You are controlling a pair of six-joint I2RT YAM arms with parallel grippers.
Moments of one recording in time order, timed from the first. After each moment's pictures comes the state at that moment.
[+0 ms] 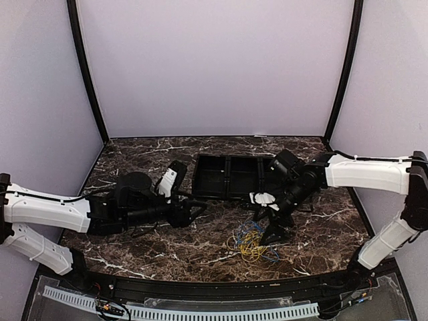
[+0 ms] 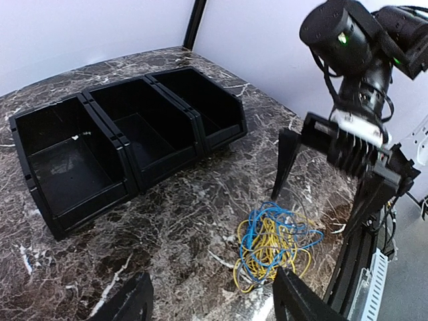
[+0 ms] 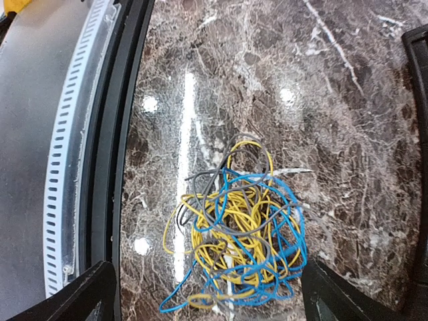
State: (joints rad) left arm -1.05 1.25 0.63 0.27 -0.06 -0.34; right arm 0.78 1.51 1.02 -0.79 -0.58 -0.71
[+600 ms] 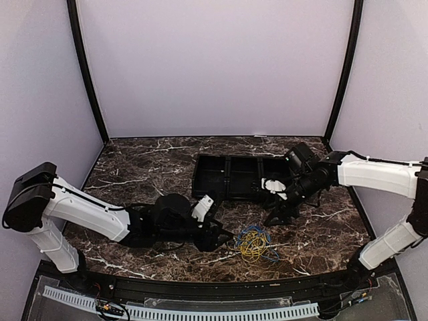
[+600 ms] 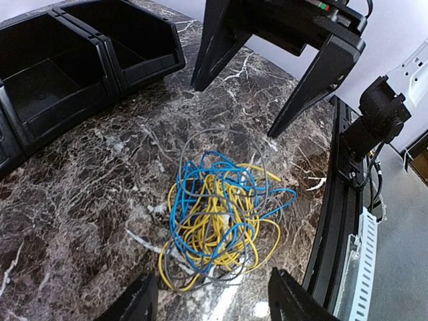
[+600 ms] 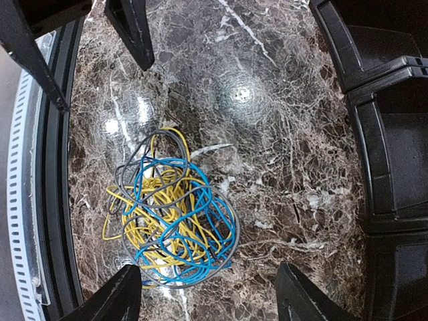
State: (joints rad) left arm -1.17 1.61 0.71 0.43 0.04 -0.37; right arm 0.65 1.41 0.95 -0.69 -0.52 -0.66
